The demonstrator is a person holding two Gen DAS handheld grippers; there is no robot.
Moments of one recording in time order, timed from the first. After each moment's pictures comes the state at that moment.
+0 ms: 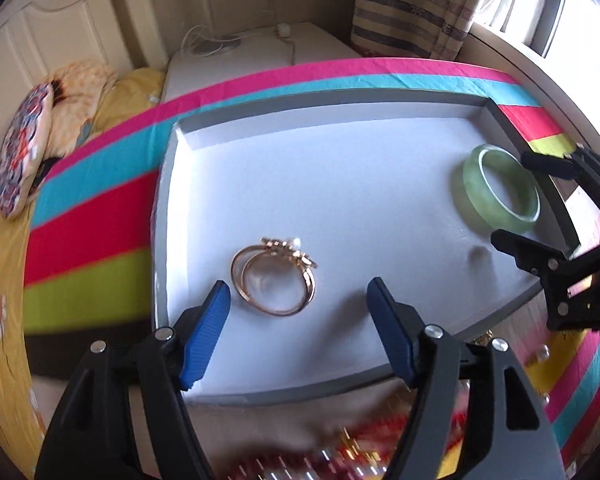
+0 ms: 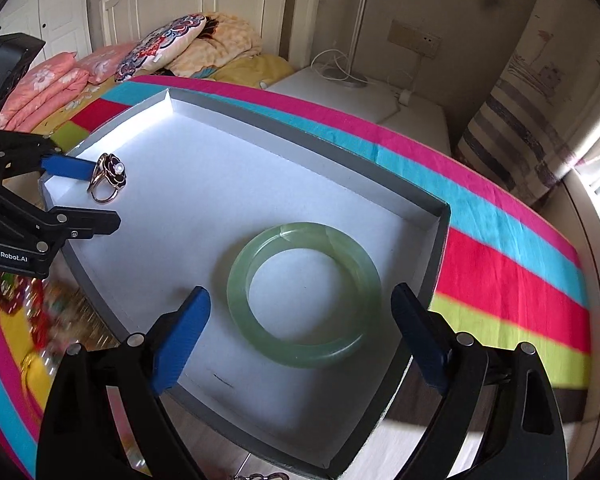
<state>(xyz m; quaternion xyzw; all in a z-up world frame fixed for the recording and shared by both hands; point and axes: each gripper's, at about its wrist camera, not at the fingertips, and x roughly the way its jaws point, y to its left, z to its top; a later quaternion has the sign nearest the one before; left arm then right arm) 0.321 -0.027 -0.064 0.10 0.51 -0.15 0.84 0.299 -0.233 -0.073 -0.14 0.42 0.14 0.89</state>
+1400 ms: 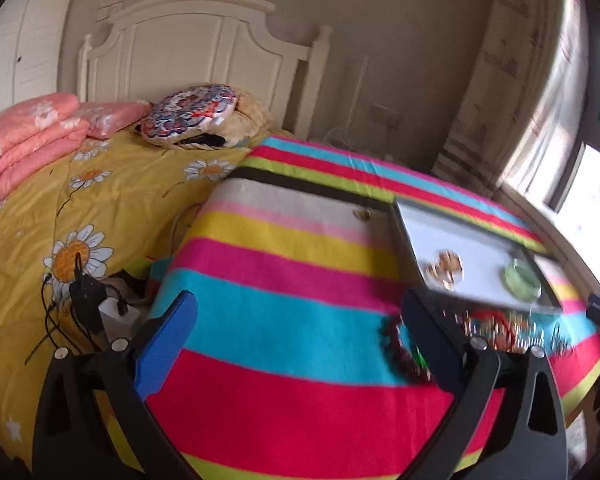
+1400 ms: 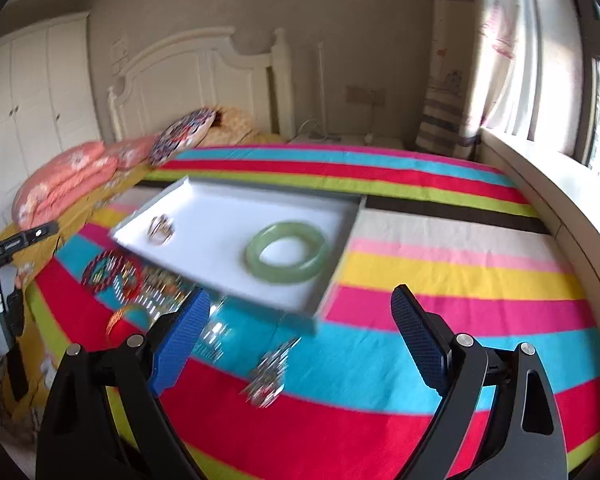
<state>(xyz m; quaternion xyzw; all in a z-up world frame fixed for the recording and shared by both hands) -0.009 0.156 -0.042 -0.09 0.29 -0.02 0.95 0.011 -0.284 -0.044 -0.03 0.29 0.14 0.95</state>
